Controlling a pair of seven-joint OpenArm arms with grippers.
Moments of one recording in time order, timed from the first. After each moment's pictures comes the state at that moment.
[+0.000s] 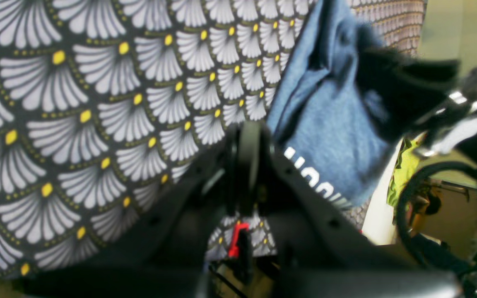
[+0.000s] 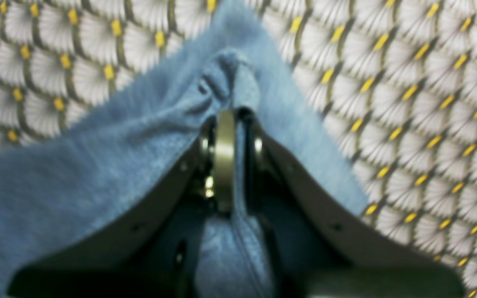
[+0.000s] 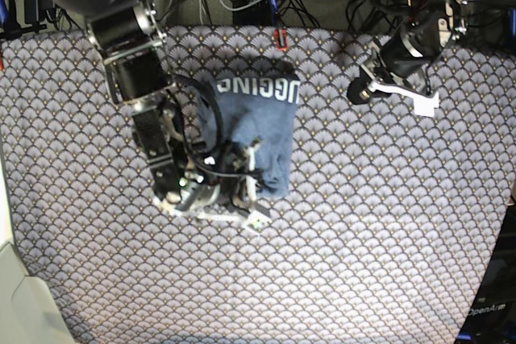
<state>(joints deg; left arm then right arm) 22.2 -10.0 -12.2 103.6 -62.9 5.8 46.1 24.1 0.2 -16.4 68.8 5.7 39.9 -52.0</state>
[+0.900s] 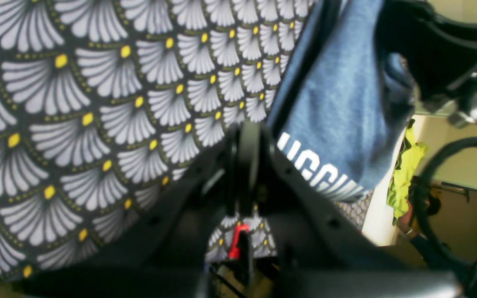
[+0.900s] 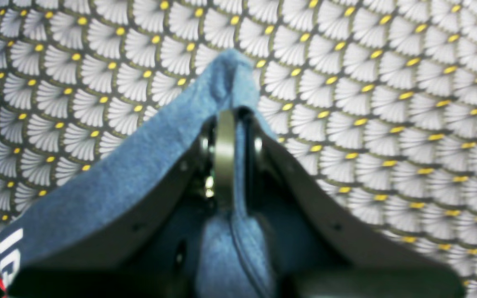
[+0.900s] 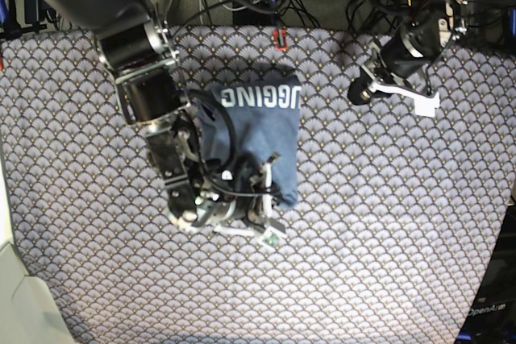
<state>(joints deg) 22.2 -10.0 -12.2 103.6 -62.9 5.8 45.7 29.3 -3.1 -16.4 60.1 5.6 40.0 -48.1</state>
